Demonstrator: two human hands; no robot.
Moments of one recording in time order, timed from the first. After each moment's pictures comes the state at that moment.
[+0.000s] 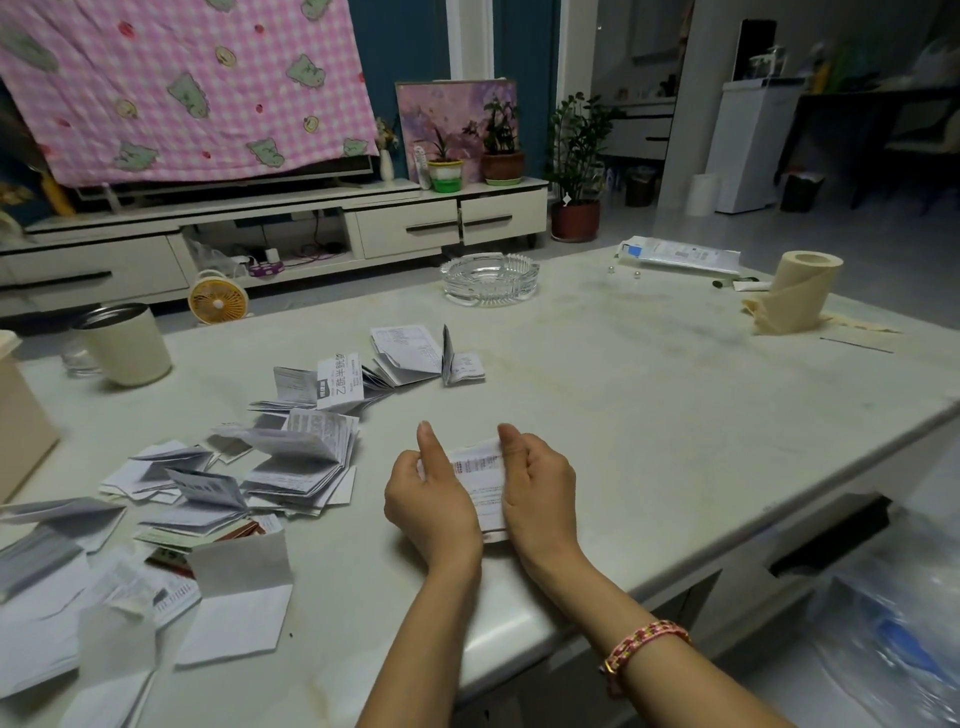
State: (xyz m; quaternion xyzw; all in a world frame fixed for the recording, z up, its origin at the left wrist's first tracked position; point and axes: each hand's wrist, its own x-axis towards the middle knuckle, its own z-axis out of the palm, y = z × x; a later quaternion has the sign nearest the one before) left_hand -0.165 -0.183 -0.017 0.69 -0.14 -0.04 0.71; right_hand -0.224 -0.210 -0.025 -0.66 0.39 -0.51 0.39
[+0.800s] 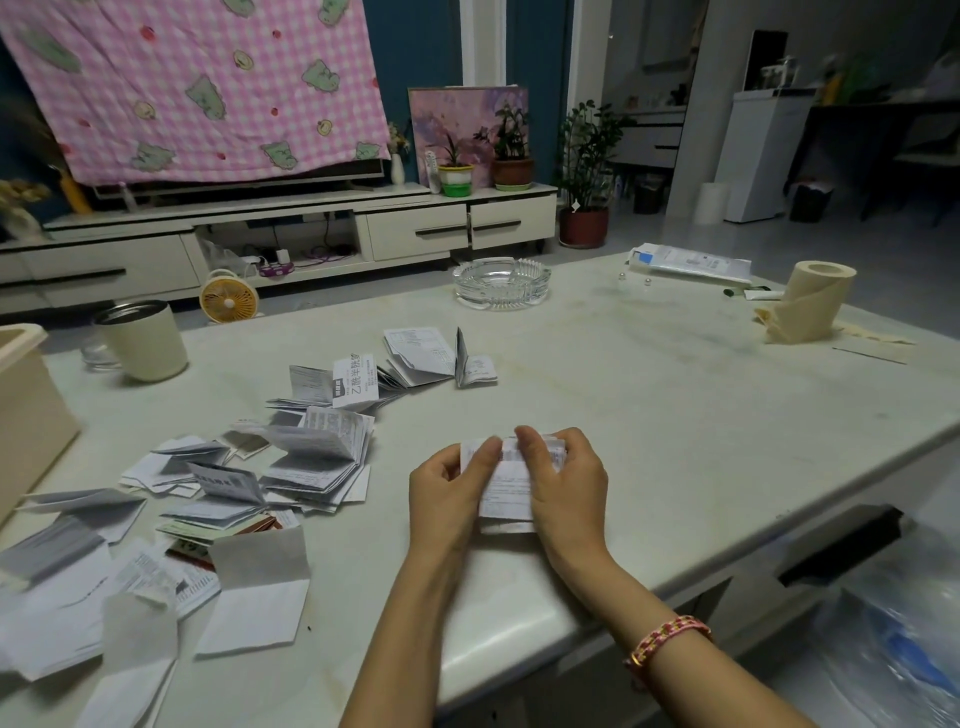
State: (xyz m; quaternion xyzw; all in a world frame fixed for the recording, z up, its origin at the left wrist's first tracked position) left_hand -0.145 -0.168 -0.020 0.58 -0.29 -0.30 0.70; right_hand -0.230 -0.214 -0.021 -0.60 0.43 -0.54 0.41
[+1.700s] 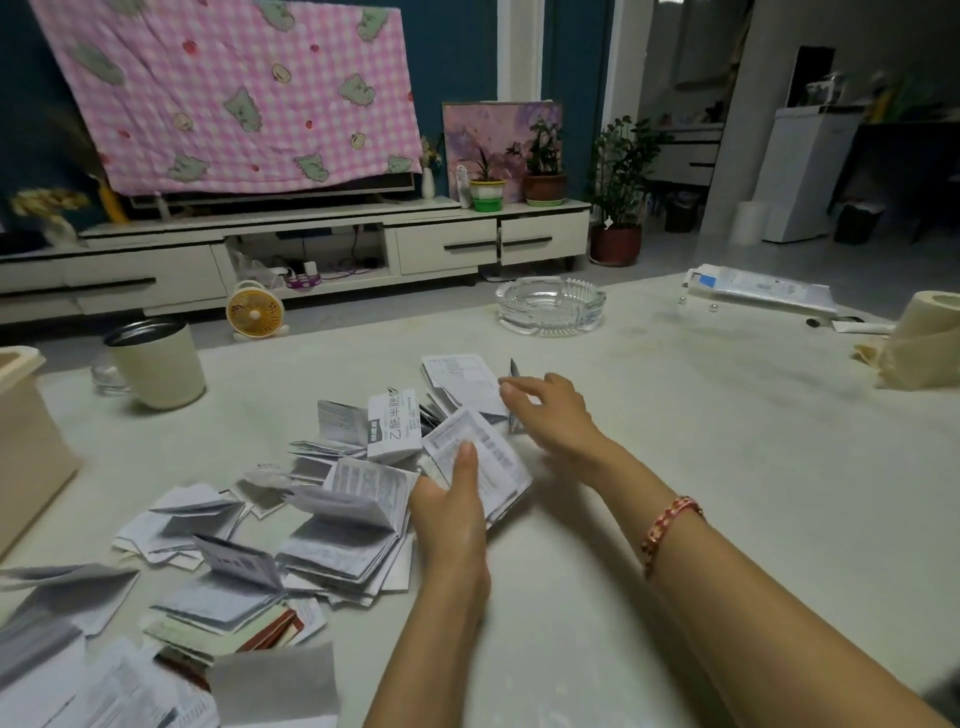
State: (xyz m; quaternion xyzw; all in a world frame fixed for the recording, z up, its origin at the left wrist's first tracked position) left_hand -0.081 -0.220 -0.015 0.55 -0.12 -0.24 0.79; right_hand -0.120 -0.341 0.006 -0.81 0.43 -0.24 0.33
